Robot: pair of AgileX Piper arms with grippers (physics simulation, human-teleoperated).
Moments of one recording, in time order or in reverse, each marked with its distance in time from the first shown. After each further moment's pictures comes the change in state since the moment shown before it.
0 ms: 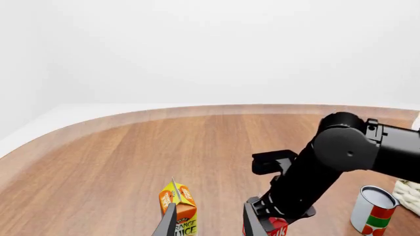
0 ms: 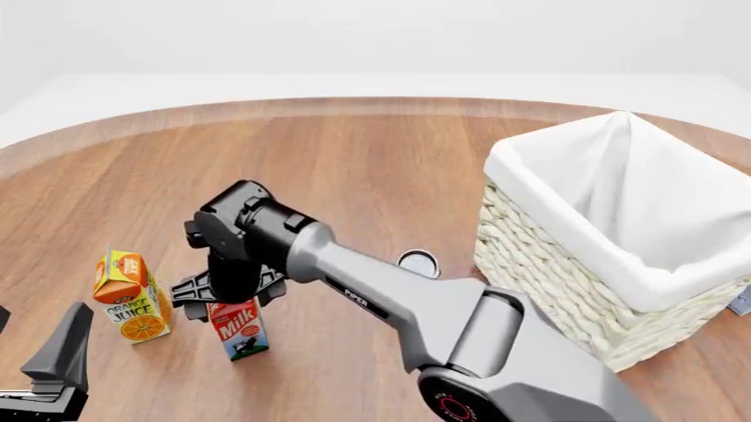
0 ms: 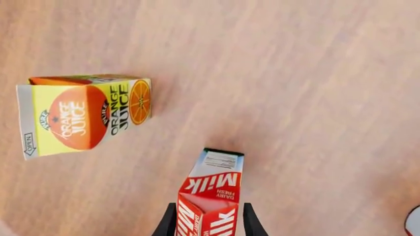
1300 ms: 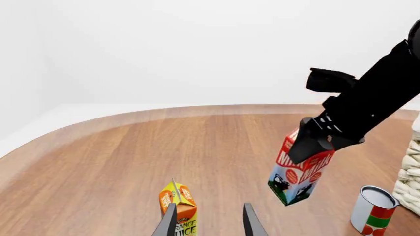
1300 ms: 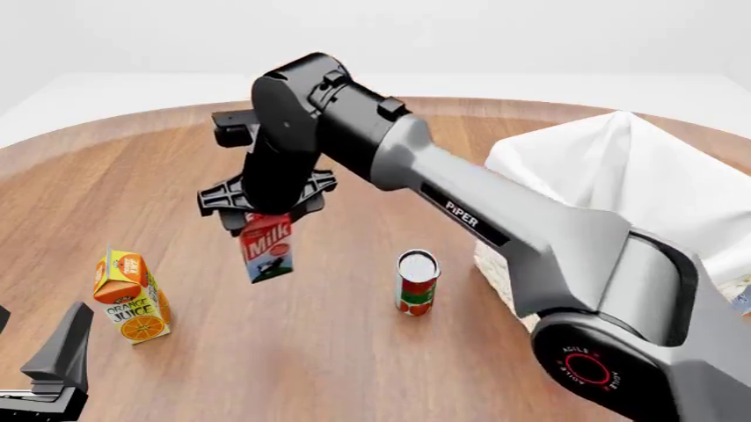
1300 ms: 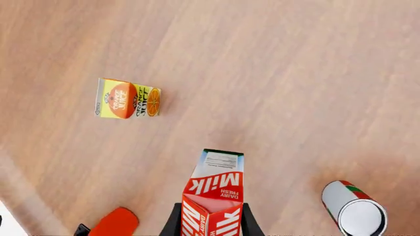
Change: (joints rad) left arm 0.000 0.000 0.000 0.000 0.000; right arm -0.094 -0.361 0.198 0.000 -0.155
